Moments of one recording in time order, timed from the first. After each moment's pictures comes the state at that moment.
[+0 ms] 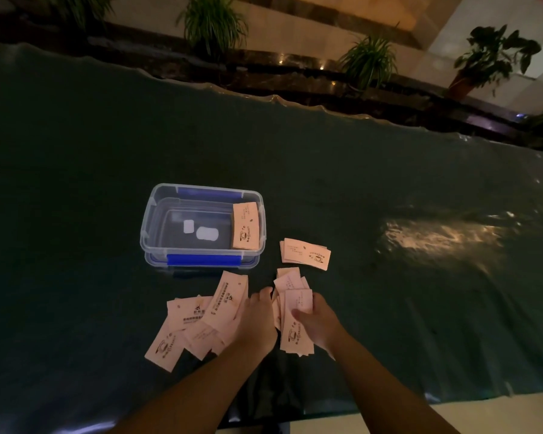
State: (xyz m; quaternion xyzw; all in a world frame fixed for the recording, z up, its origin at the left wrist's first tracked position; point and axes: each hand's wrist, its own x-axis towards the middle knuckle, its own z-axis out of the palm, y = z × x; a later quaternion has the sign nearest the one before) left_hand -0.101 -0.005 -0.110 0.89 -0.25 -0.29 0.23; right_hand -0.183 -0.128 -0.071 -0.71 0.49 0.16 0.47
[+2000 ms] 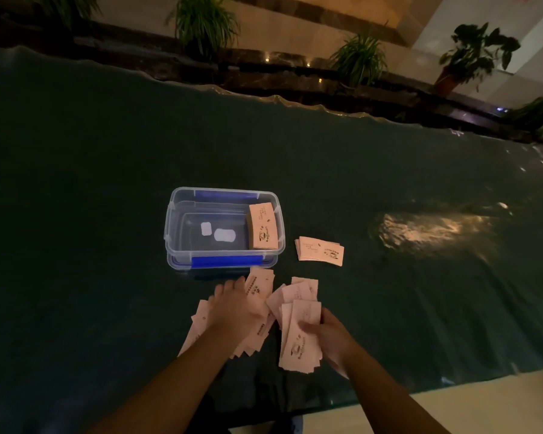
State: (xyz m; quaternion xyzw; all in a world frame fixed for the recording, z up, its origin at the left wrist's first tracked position) left_hand -0.032 0.075 -0.103 0.91 -0.26 -0.27 0.15; right_hand -0.196 -0.075 -0.077 -0.57 0.51 0.11 0.63
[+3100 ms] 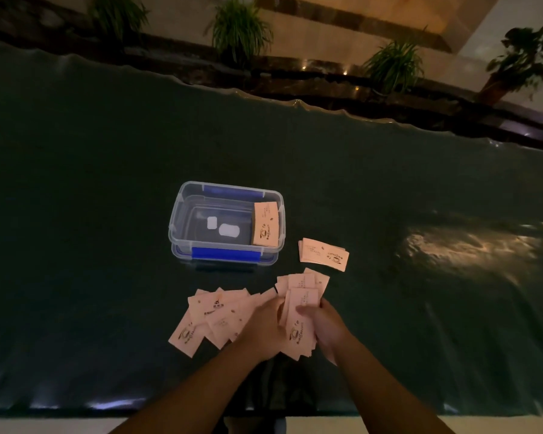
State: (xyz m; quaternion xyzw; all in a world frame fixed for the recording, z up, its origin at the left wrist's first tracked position) left_hand -0.105 0.030 -0.076 0.85 -0.22 -0.38 0.30; right_hand -0.177 -0.101 -0.072 -0.54 0.52 0.10 0.65
